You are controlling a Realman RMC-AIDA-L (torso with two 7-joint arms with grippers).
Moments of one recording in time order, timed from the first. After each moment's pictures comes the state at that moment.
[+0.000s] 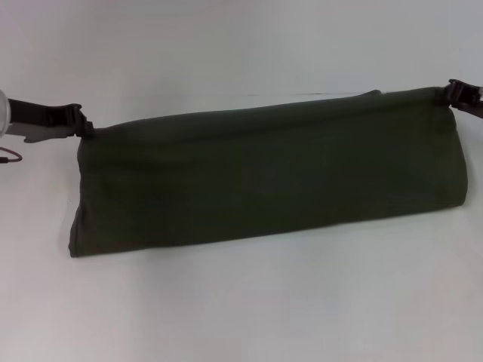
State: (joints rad) left arm -0.79 -1.96 0.65 0.75 2.54 1.13 -2.59; right arm 0.79 2.02 -0.56 -0.59 -2.38 -0.74 2.41
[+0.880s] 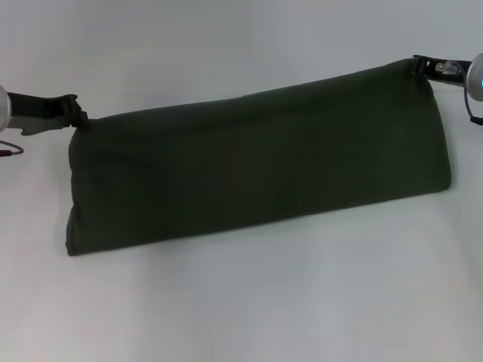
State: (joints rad) left arm -0.79 -1.97 0.65 0.74 2.54 1.04 -2.62; right arm 0.89 2.03 -0.72 -0.51 -2.39 -0.50 2.41
